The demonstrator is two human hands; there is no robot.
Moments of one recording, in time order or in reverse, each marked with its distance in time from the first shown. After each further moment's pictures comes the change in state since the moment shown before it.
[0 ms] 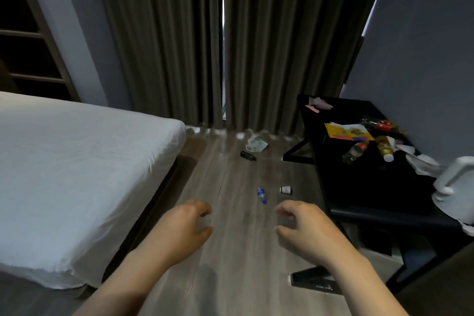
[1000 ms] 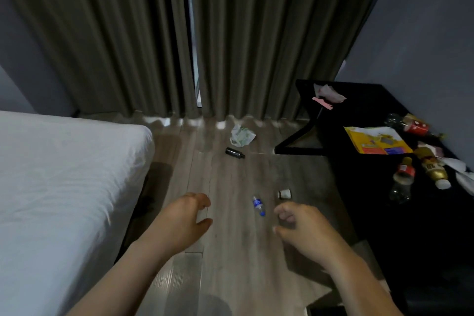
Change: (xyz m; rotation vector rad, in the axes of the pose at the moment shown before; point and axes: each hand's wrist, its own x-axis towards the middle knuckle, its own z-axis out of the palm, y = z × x) left_hand 0.441 -0.178 -0.029 -0.075 -0.197 0.081; right_hand 0.424 0.011 0.026 0.132 -0.044 0.244
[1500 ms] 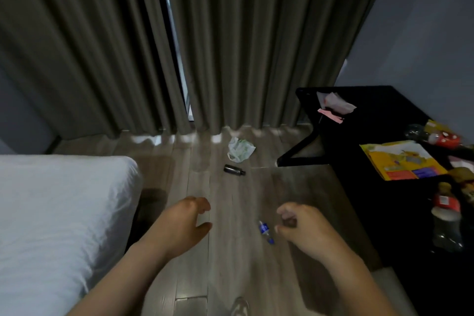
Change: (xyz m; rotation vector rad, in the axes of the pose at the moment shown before) left_hand 0.203 -0.030 -0.045 0.083 -0.055 0.092; right_hand 0.197 0.018 -0.029 0.079 0.029 0.119
